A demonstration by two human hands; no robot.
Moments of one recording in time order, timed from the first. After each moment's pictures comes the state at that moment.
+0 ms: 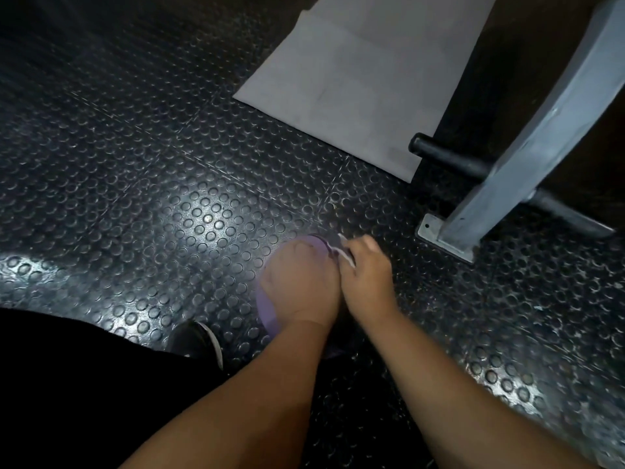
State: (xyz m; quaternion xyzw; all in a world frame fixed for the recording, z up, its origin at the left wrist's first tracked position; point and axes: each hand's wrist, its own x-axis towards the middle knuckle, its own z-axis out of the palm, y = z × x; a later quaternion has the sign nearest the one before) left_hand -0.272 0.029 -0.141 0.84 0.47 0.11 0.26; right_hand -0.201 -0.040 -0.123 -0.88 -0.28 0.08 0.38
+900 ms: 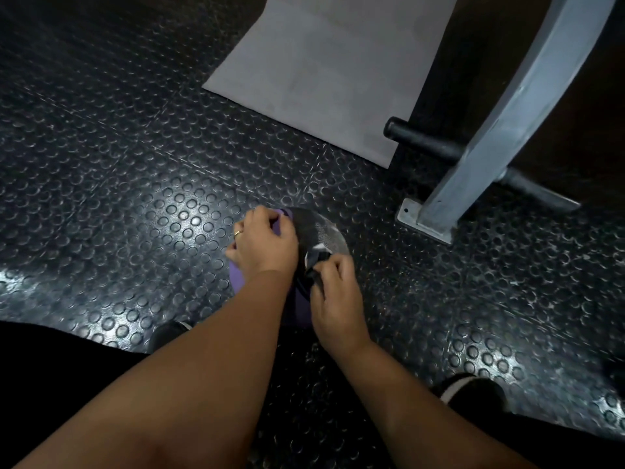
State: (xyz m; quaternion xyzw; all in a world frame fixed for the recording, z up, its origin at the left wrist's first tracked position) left_hand -0.246 0.072 -0.127 0.77 0.52 0.13 0.35; right_hand -0.249 -0.060 -0.136 -0.86 -0.31 0.06 0.40
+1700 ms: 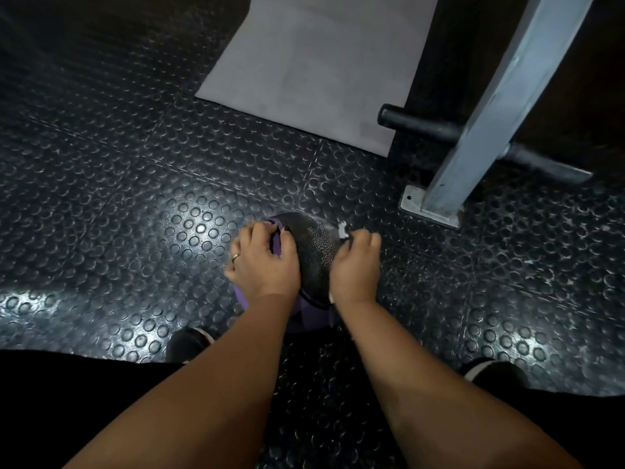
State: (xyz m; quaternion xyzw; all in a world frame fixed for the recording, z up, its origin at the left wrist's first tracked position) left_hand -0.269 0.056 -0.129 0.78 0.51 0.15 0.32; right_hand -0.210 -0.041 -0.146 -0.92 -0.05 0.05 0.38
